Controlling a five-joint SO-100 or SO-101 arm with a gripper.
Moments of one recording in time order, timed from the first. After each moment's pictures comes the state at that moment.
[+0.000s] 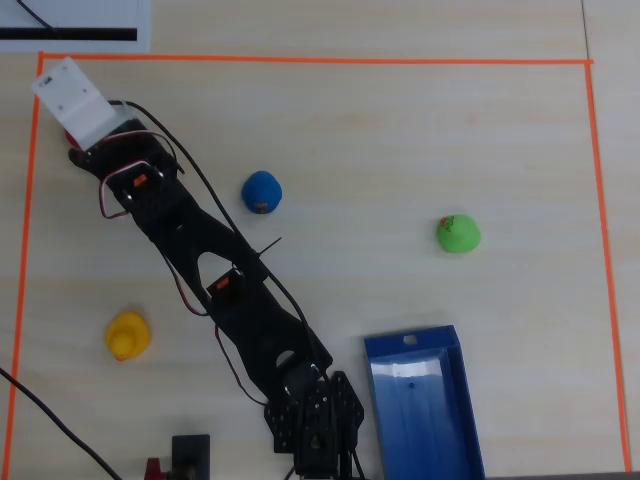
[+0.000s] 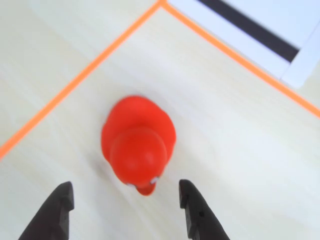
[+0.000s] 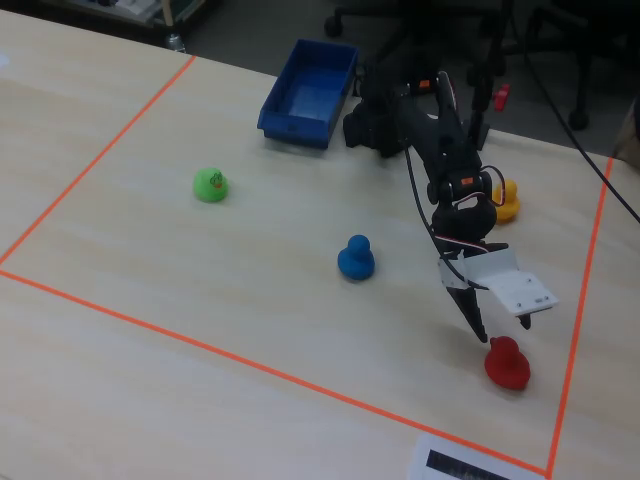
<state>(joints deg) -34.4 49.8 61.9 23.7 -89.8</state>
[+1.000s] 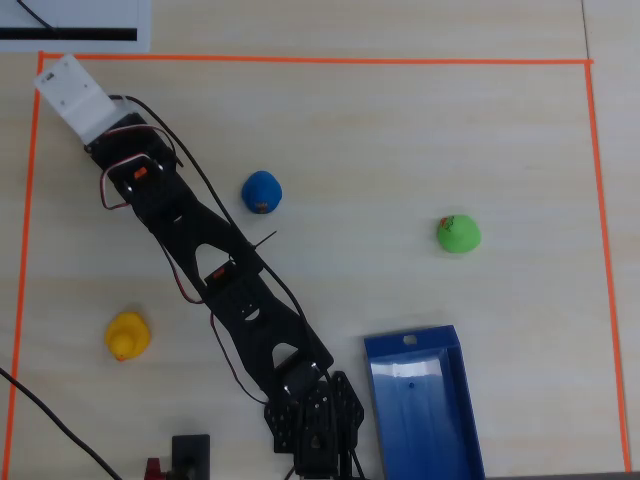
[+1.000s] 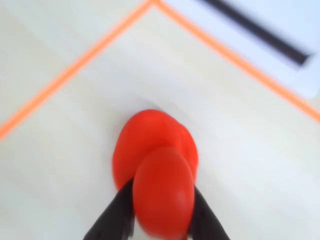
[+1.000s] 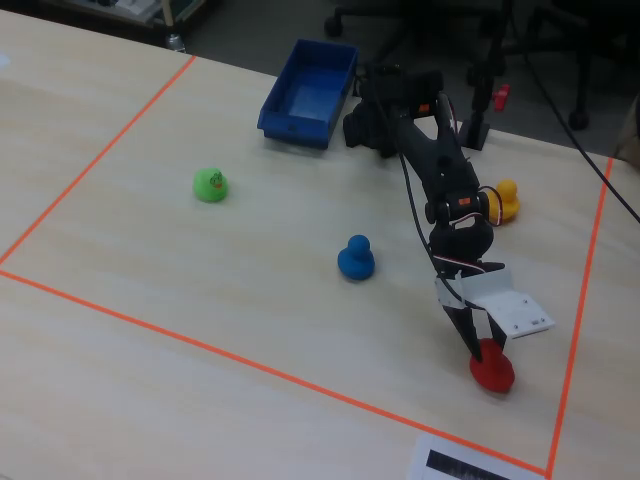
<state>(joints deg) -33.2 38.9 49.9 25.9 -91.9</state>
